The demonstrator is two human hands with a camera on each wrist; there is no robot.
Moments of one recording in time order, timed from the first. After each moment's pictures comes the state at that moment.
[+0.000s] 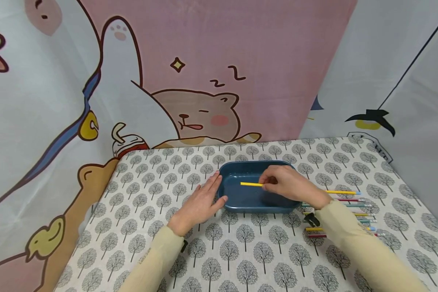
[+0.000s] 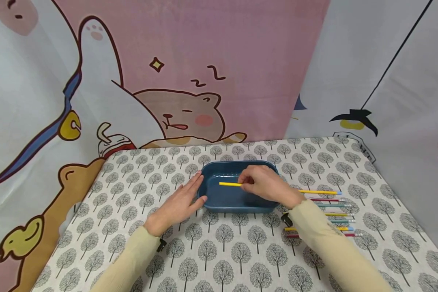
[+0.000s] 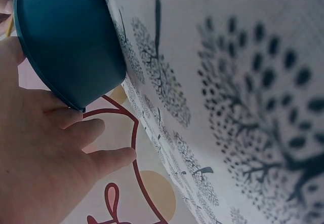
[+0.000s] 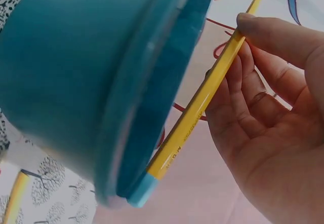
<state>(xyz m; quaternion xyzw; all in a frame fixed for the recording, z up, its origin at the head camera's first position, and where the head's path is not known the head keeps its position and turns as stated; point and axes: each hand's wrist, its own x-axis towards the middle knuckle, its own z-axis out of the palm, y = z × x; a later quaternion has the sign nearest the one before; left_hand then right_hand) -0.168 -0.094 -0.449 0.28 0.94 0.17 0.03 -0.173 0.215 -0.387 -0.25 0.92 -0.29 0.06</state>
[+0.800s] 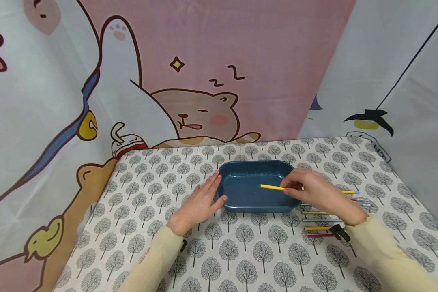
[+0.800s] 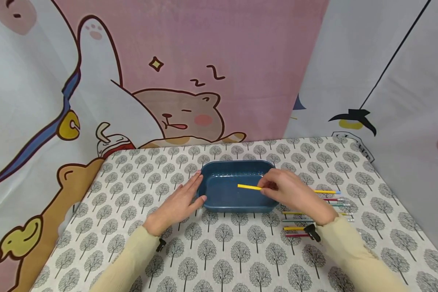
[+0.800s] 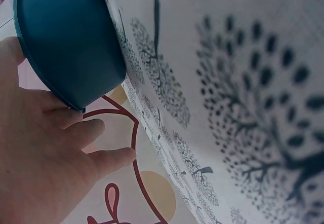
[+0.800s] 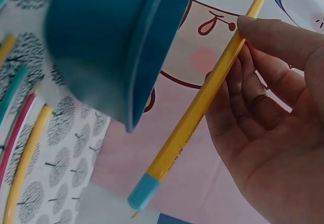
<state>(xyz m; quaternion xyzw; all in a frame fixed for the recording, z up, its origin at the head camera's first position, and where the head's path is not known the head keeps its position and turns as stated) -0.167 -0.095 -0.449 0.29 0.94 0.17 0.03 -0.132 0.257 -0.371 -0.24 0.93 -0.28 -0.01</state>
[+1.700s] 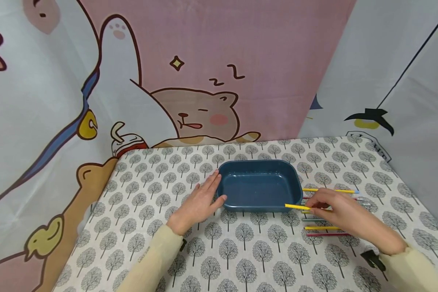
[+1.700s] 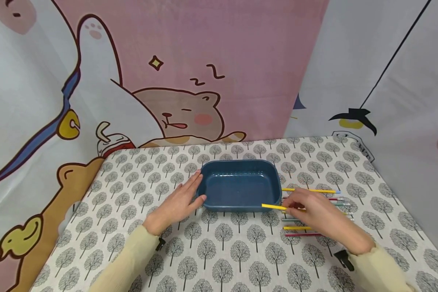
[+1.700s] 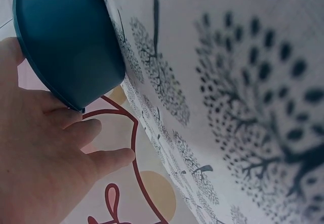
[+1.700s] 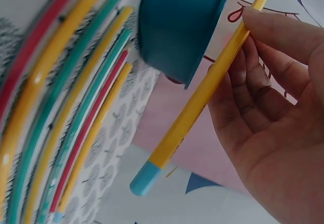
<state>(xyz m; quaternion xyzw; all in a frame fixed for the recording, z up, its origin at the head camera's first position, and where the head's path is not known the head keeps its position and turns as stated) -0.167 -0.095 -0.448 0.29 0.94 0.16 0.04 -0.087 0.305 -0.401 -0.23 0.94 -0.26 -0.04</state>
